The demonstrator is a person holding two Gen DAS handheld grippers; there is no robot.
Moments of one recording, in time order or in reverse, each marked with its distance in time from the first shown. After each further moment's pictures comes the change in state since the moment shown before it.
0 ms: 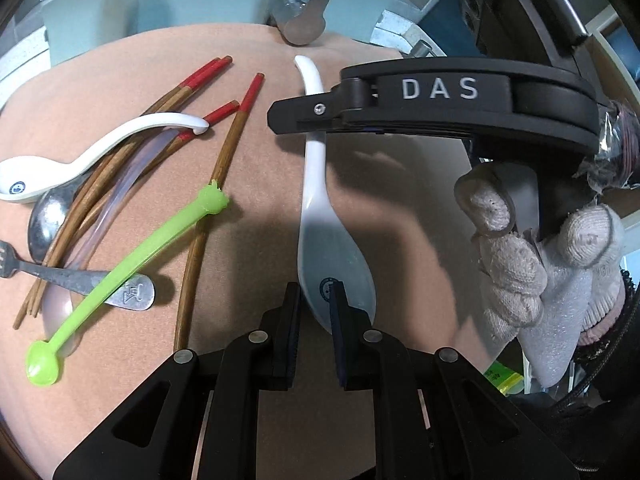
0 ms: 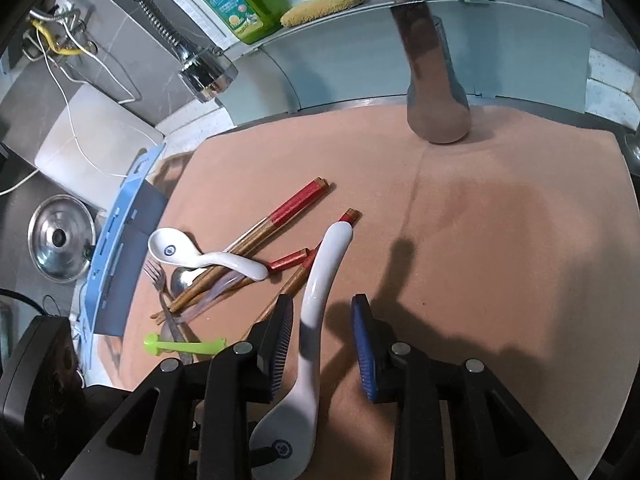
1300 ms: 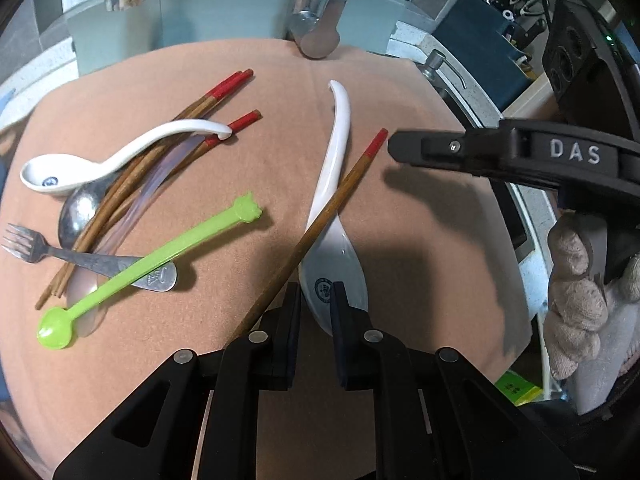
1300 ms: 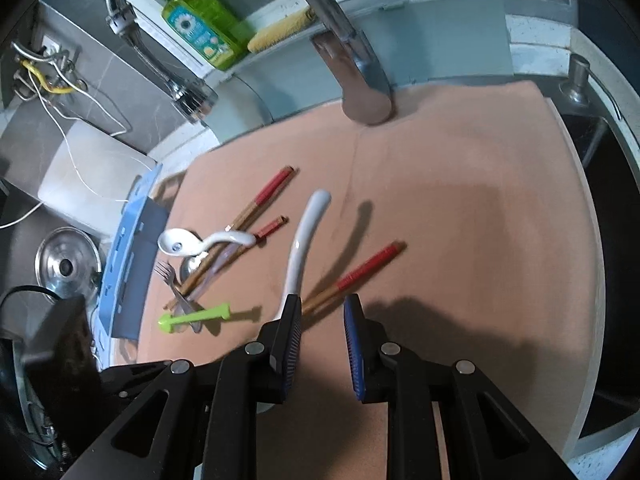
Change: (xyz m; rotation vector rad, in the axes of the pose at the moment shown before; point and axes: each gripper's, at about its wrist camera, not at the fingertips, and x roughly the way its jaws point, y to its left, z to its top) left arm -0.012 0.001 -0.018 -0.017 -0.054 0.089; right arm -0.048 -0.015 -0.034 0.114 -0.049 0.004
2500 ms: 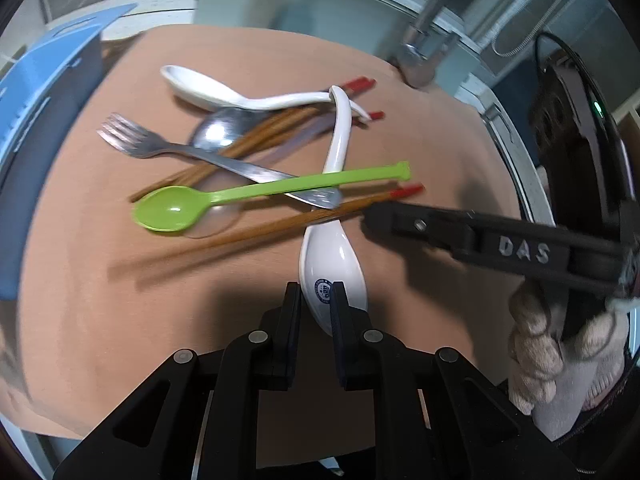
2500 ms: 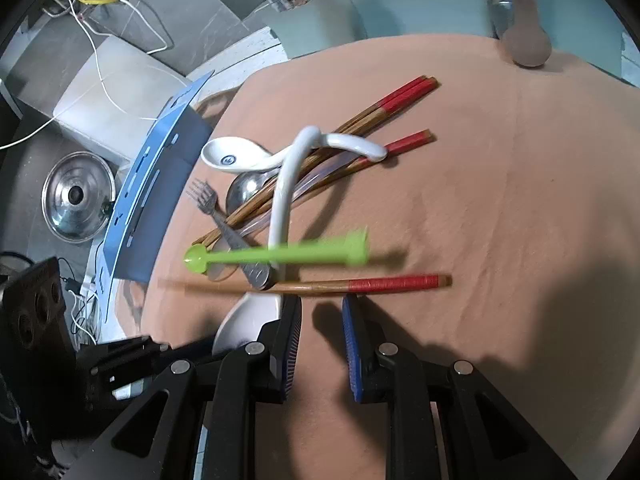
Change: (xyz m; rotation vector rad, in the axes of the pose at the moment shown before) left arm -0.042 0.061 -0.052 -0.244 -0.074 0.032; right arm 0.073 0.075 -0.030 -0.144 0.155 0.048
